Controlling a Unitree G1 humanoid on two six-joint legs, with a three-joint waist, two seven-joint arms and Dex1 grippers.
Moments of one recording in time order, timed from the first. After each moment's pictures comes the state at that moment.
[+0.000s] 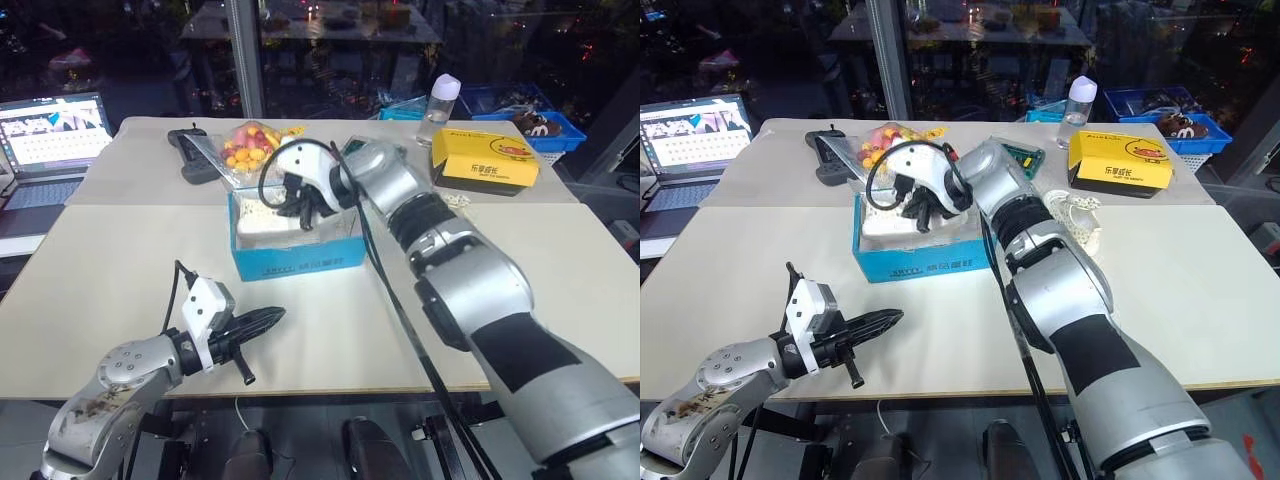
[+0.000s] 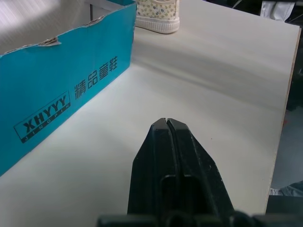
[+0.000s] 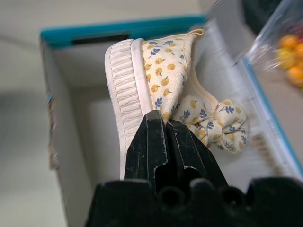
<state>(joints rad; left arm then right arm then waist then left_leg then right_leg) 0.03 0.64 0.10 -0.63 -0.59 0.58 -0.68 -1.60 -0.11 0.24 1.25 -0.19 0.08 1.06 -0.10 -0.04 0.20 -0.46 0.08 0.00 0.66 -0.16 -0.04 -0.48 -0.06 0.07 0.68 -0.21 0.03</state>
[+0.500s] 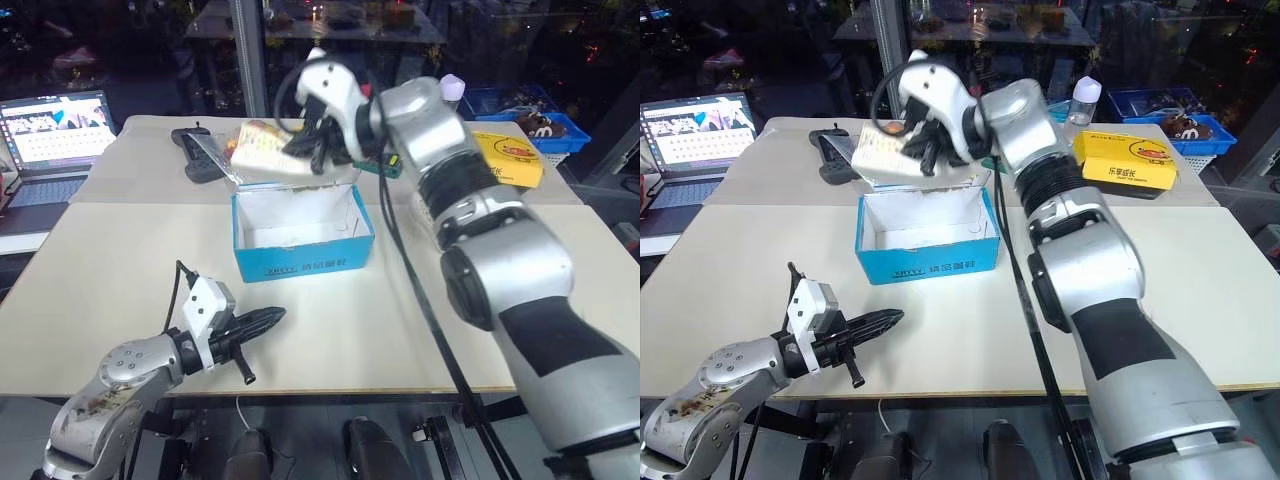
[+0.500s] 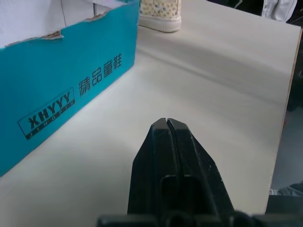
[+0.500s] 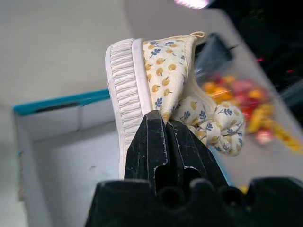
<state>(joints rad) 0.01 0.63 0.09 -0.61 -0.59 0.58 -0.68 -1.67 -0.27 0.13 1.12 -0.13 0.16 1.01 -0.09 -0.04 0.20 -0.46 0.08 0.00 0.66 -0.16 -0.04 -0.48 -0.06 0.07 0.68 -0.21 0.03</state>
